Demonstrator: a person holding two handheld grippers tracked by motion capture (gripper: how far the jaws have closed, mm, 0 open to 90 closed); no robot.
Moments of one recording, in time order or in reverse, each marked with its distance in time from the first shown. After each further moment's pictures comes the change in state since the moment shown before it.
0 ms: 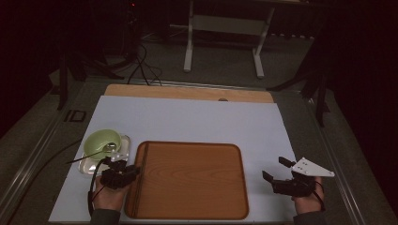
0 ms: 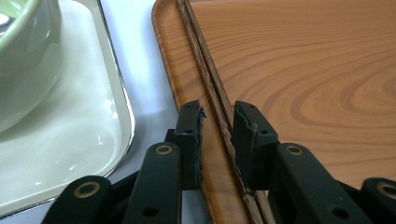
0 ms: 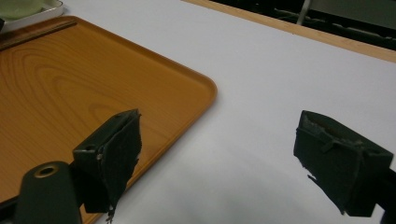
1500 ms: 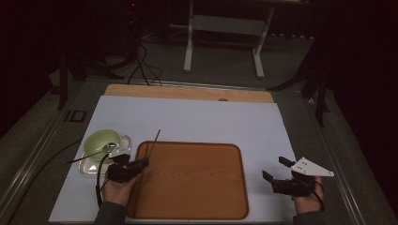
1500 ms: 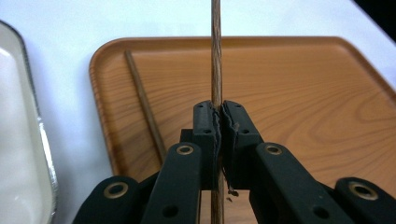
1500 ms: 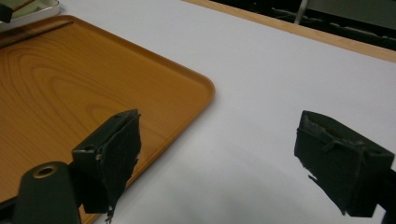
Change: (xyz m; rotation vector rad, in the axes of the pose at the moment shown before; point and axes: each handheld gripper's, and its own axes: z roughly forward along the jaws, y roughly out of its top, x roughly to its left) left arm -0.002 0.011 0.012 -0.122 -0.187 -0.042; right arm 0.000 0.000 0.001 0.002 -0.010 0.001
